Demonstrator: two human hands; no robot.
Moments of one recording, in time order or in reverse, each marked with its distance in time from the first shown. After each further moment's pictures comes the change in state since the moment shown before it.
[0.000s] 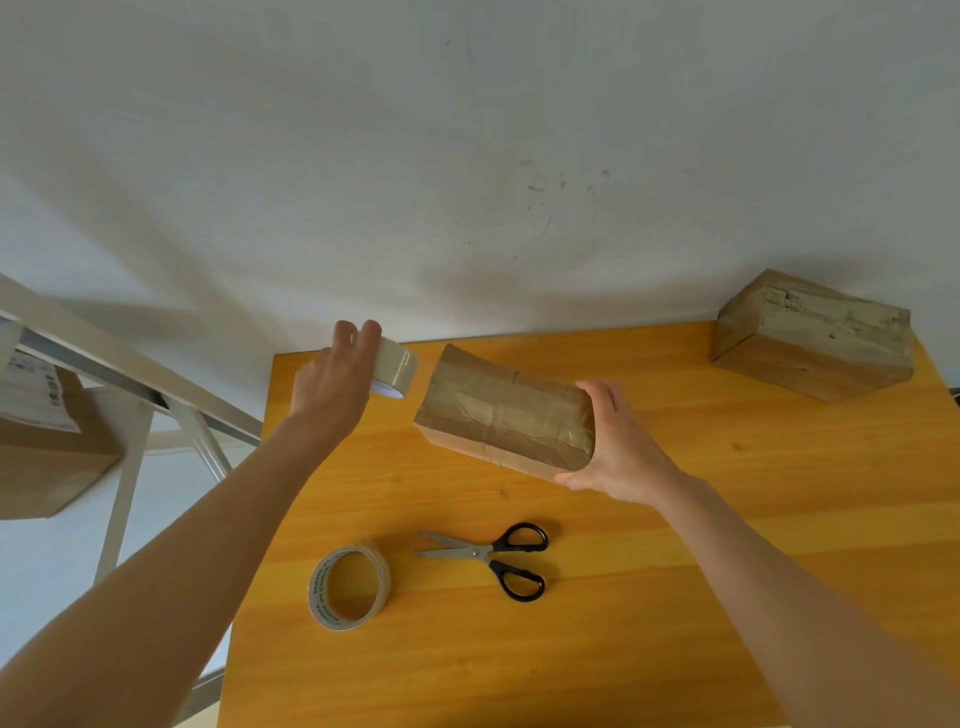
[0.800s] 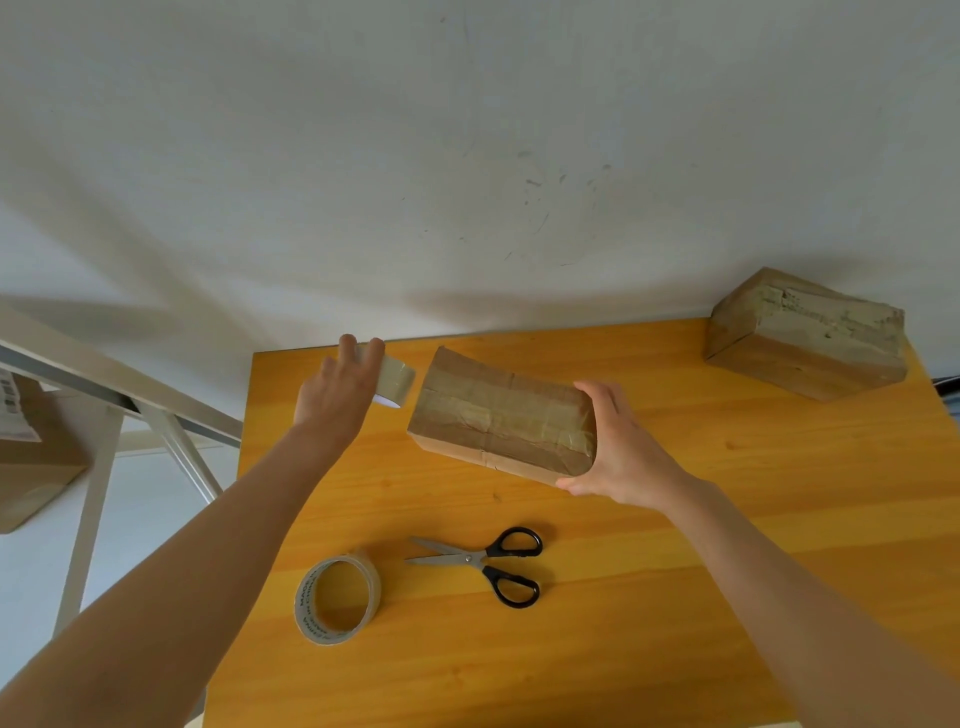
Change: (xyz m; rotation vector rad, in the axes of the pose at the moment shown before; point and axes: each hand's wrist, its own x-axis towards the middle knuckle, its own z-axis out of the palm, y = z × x) left_hand 0.013 -0.002 0.041 0.080 -0.066 0.040; right_hand 0.001 -0.004 -0.010 0.001 -0.060 0.029
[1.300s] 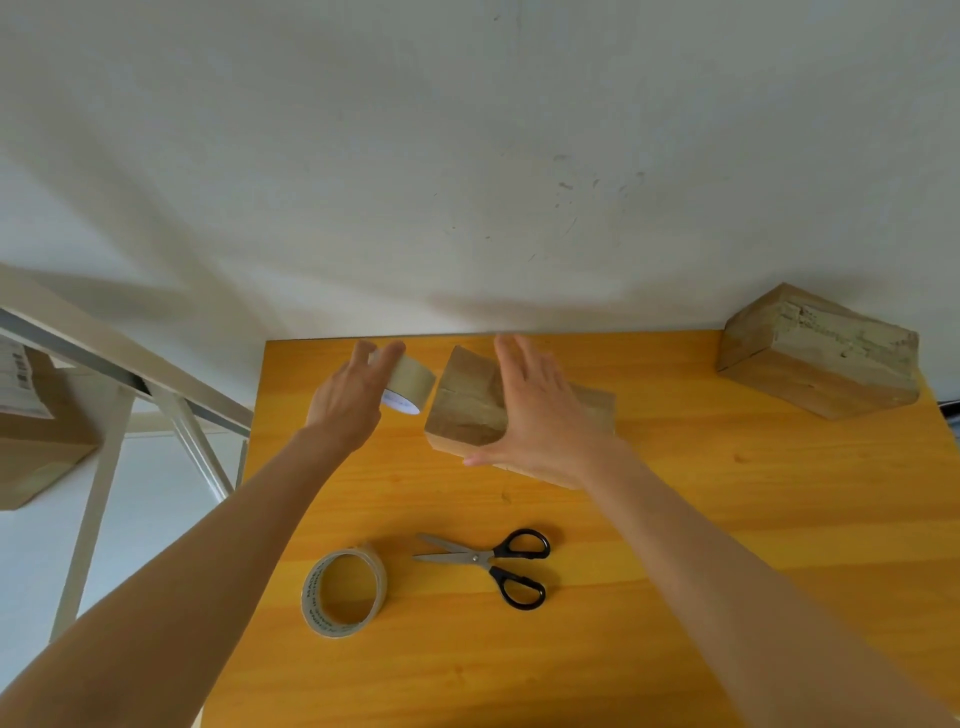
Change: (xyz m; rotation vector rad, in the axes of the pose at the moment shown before) left_hand -0.006 -0.008 0.008 -0.284 -0.069 -0.023; right_hand 0.044 -0.100 0.016 -0.278 -0.040 -0.145
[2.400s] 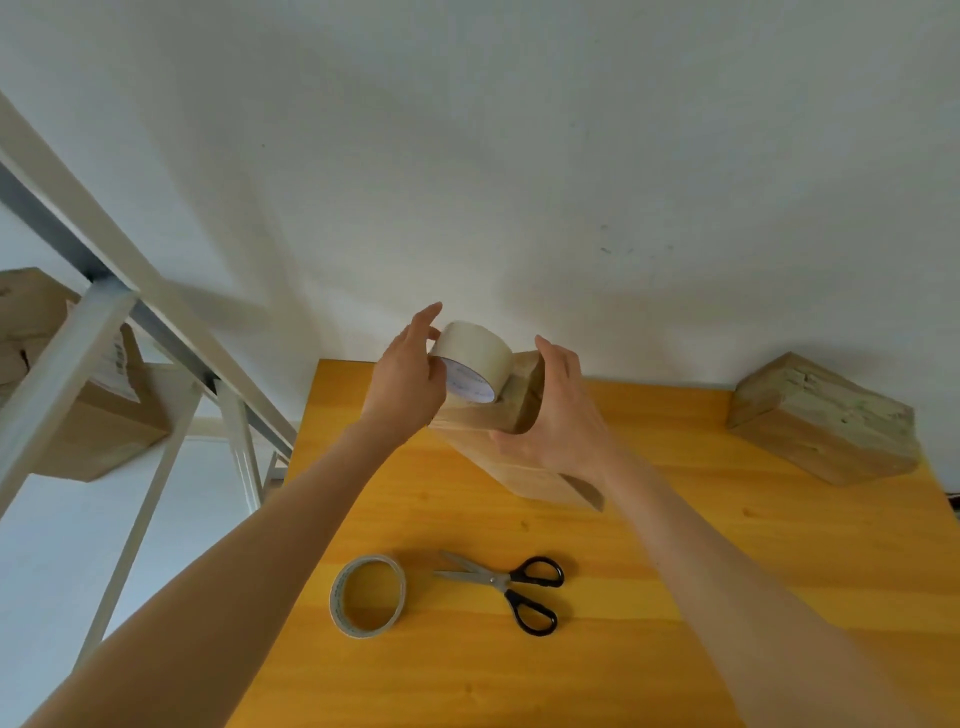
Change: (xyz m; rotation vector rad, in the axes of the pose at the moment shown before) left_hand -0.026 0.031 -0.068 -0.602 0.369 -0.029; right_hand -0.012 -0.038 -0.037 0.276 0.161 0.010
